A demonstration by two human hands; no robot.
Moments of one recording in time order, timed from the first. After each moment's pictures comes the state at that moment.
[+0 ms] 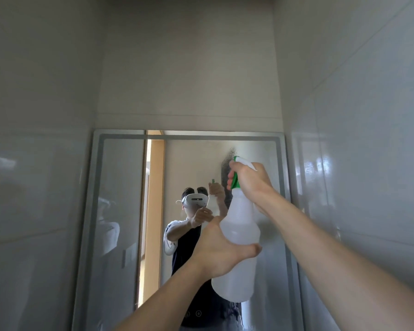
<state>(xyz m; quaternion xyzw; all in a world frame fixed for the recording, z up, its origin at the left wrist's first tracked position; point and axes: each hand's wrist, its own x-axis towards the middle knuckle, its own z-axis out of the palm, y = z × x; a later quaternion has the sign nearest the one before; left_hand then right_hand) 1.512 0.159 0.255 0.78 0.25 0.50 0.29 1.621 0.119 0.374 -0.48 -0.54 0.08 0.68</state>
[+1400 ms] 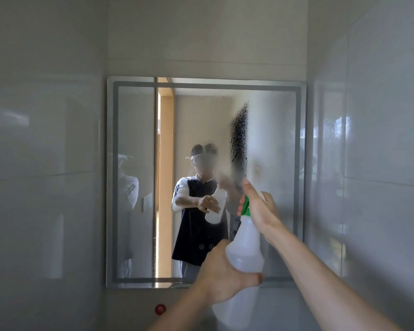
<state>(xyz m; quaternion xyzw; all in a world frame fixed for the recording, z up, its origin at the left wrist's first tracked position) 1.474 0.134 0.101 0.78 0.36 0.39 0.35 1.605 0.131 0.202 -0.52 -0.50 0.14 0.68</state>
